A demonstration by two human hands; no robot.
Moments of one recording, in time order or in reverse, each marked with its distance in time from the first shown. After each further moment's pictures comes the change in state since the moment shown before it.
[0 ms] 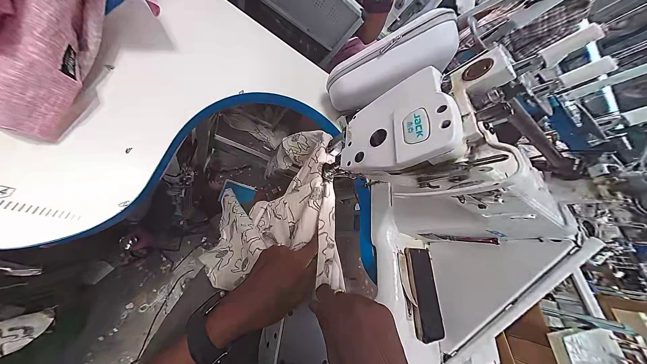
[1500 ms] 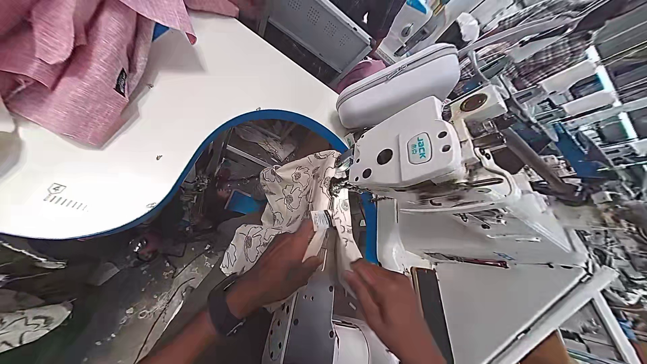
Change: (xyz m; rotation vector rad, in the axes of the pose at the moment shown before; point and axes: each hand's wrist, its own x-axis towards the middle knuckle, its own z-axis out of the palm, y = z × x) left_hand 0.020 -0.007 -0.023 -0.205 0.039 -0.131; right_hand 0.025 0.073 0.019 0.210 0.341 -0.086
